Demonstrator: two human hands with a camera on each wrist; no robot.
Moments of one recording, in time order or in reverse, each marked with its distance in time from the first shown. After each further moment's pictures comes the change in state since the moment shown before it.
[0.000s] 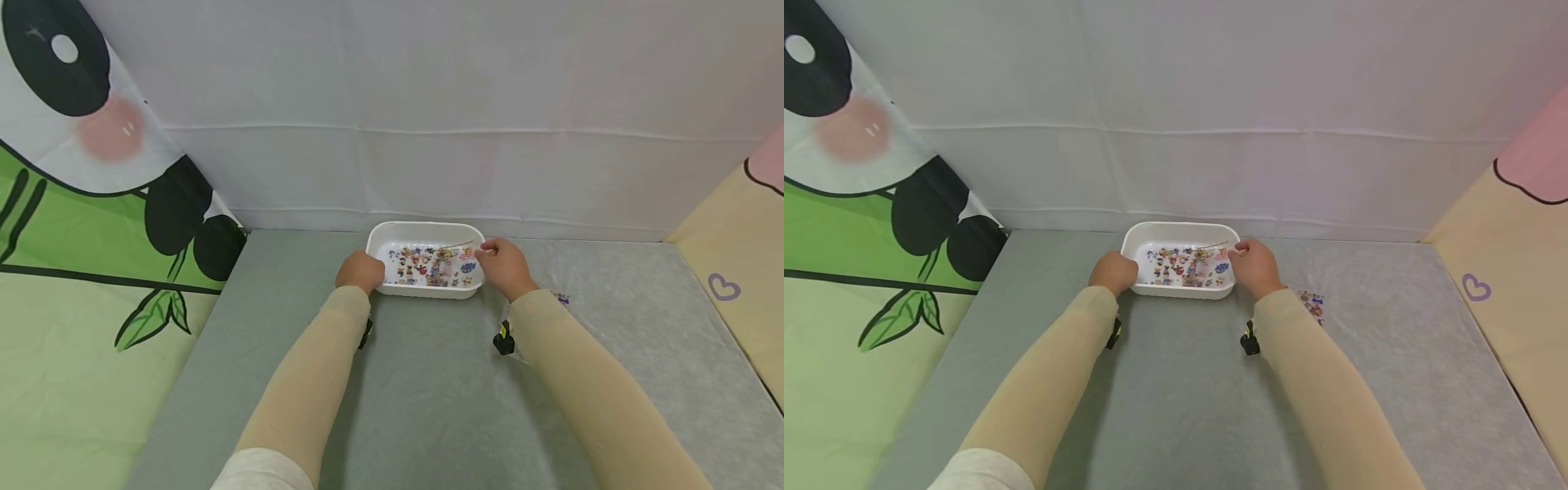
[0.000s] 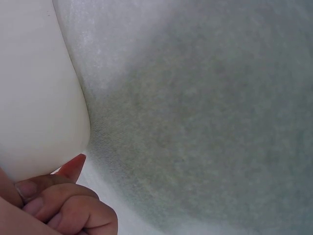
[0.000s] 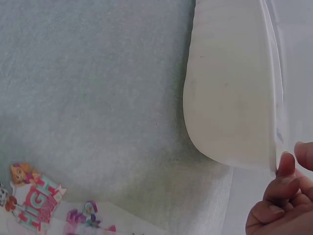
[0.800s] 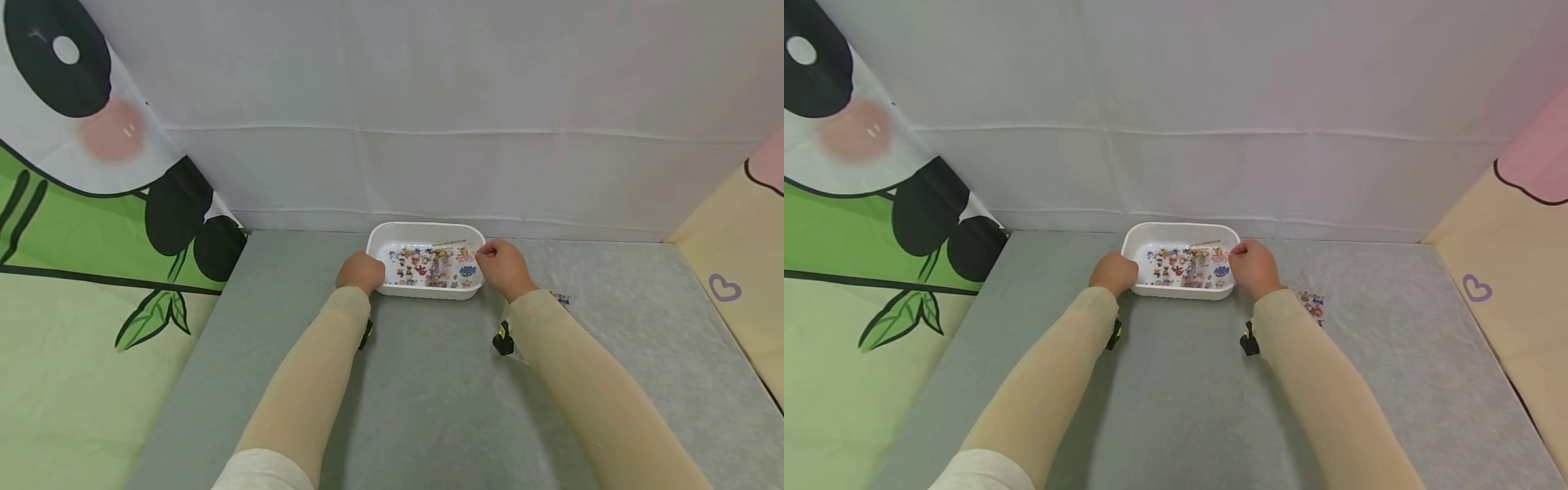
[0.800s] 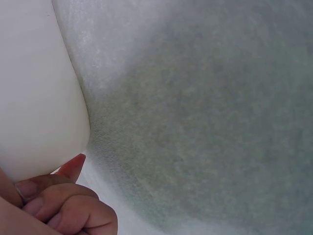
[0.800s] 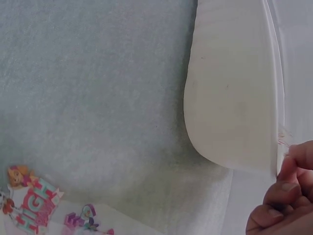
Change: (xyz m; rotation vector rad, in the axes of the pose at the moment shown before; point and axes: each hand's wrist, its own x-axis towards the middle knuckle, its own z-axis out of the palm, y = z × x) left_hand -0.001 0.001 0.001 0.013 0.005 0.001; right_hand -0.003 -0.002 -0.001 -0.049 -0.002 -0.040
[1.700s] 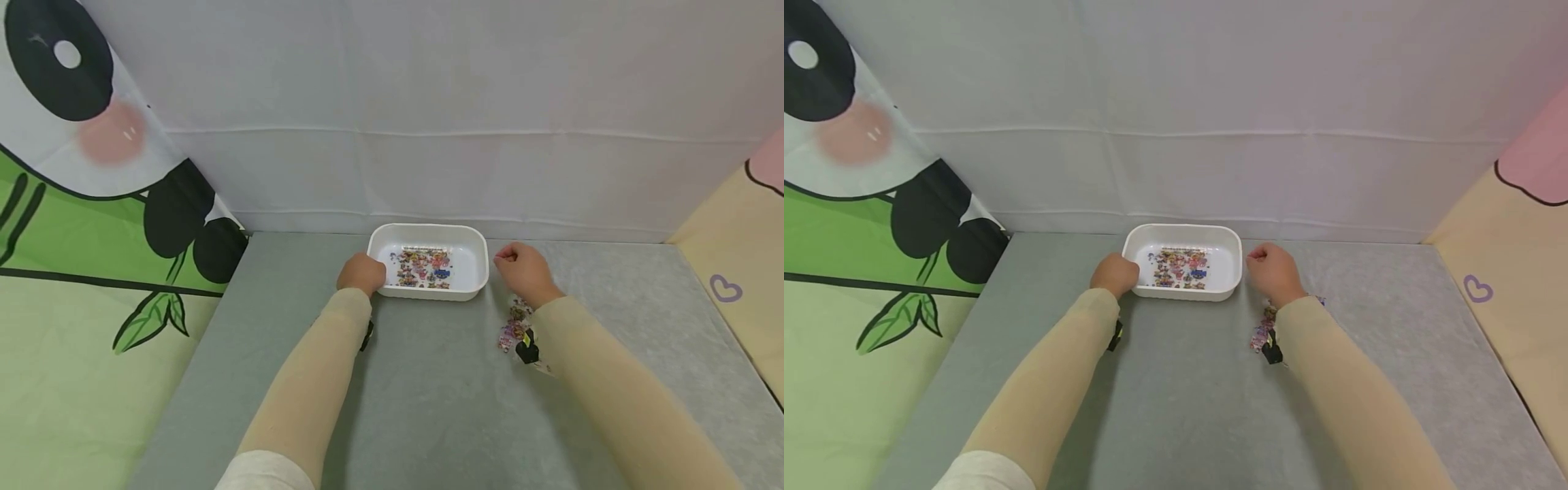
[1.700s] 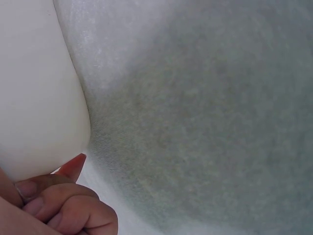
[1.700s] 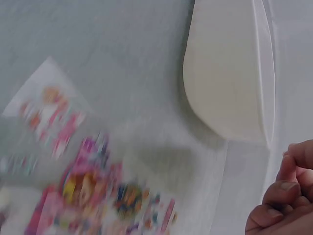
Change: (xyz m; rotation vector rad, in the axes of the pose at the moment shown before) left_hand -0.002 0.001 -0.002 -0.007 -0.007 0.018; right_hand -0.017 0.014 -0.030 -0.028 0.001 -0.030
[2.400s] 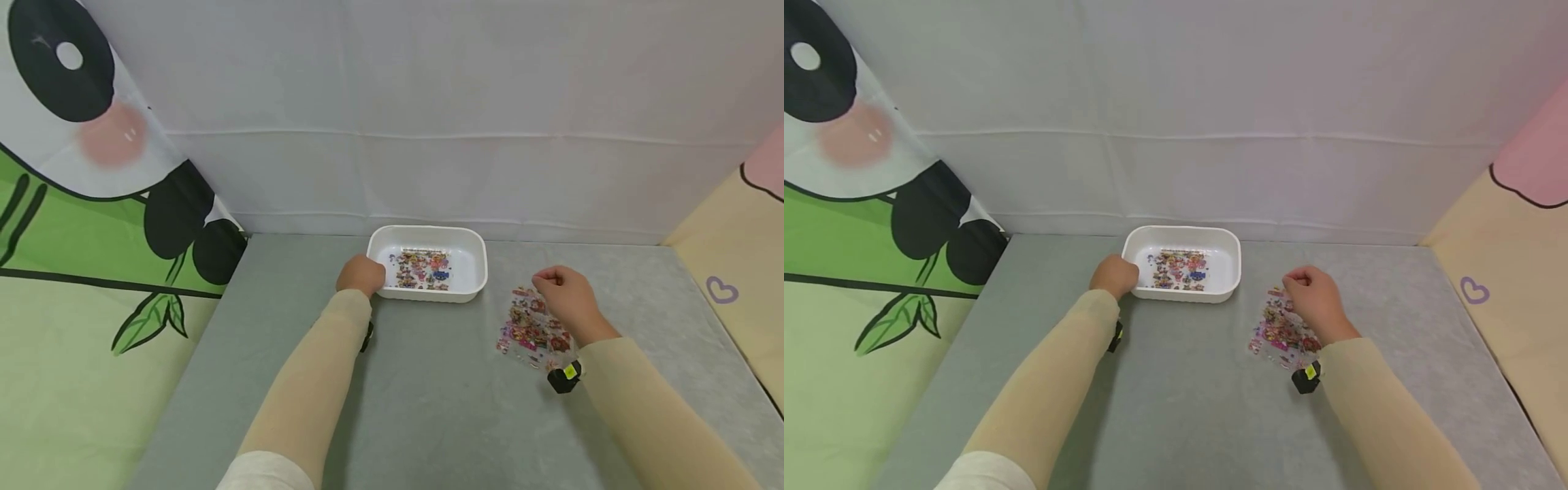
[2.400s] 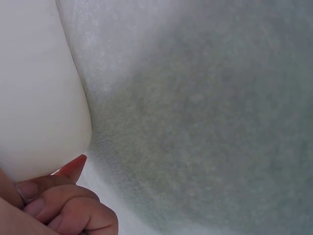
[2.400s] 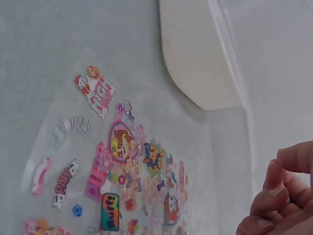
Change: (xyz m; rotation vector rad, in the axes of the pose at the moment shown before) left_hand 0.003 -0.001 0.002 -0.002 0.010 -0.007; right_hand -0.053 0.045 -0.038 0.151 -0.018 0.119
